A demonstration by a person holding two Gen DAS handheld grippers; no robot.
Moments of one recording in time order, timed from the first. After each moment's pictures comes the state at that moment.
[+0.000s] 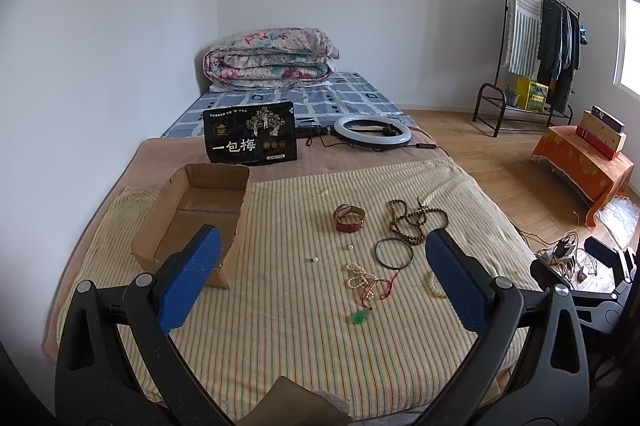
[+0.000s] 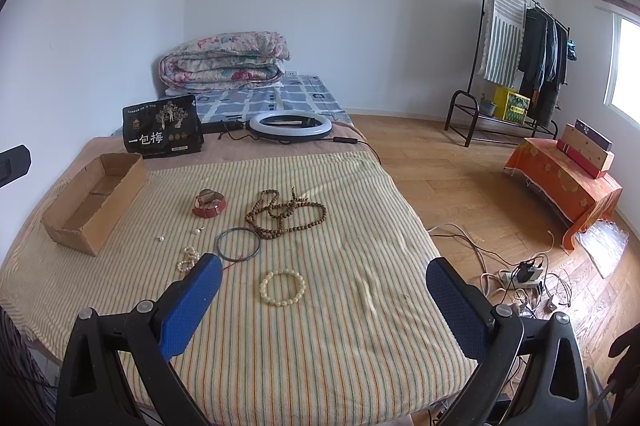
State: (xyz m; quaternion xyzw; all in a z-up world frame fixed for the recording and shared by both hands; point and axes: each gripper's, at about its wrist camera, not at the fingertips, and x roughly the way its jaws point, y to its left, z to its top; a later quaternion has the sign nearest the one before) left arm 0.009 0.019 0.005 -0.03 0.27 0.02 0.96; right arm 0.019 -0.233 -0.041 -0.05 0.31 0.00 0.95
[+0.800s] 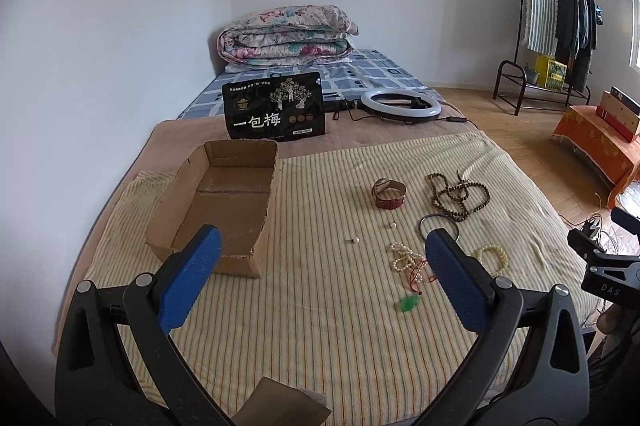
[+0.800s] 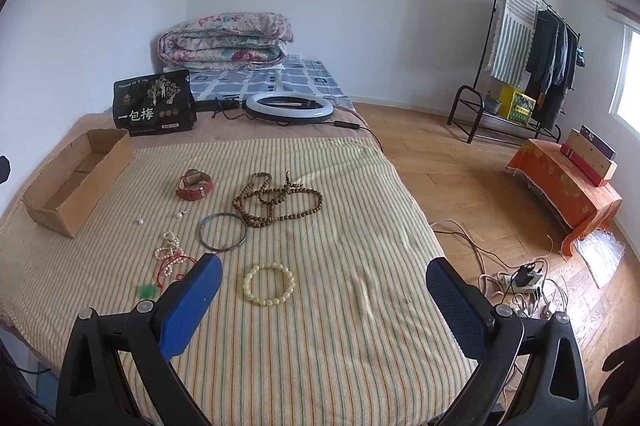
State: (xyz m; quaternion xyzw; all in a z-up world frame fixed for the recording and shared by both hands) left arm 0.031 0.047 -0.041 0.00 0.31 0.05 0.95; right arm 0.057 -0.232 -0.072 -0.08 0.33 0.00 0.94
